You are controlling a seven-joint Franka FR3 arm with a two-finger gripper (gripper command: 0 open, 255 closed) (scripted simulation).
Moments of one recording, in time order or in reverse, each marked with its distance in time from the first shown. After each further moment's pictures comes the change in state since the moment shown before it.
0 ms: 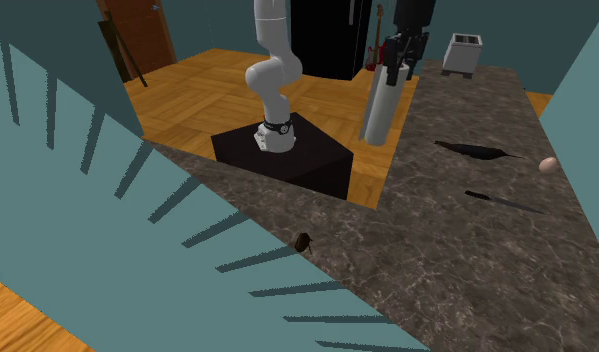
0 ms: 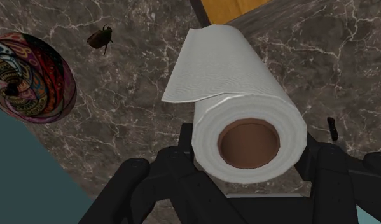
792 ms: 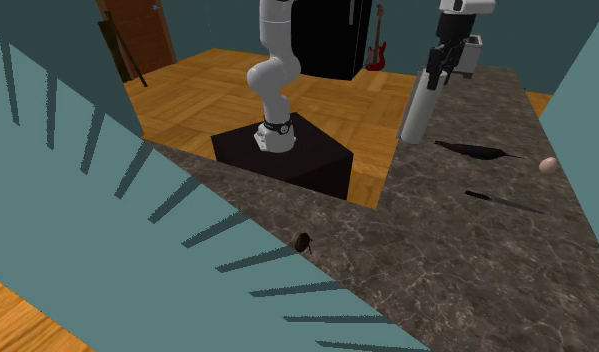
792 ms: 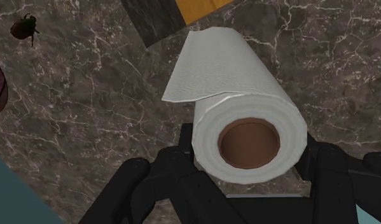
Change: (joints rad) arm 0.133 0.125 0.131 0.055 -0.013 0.055 0.269
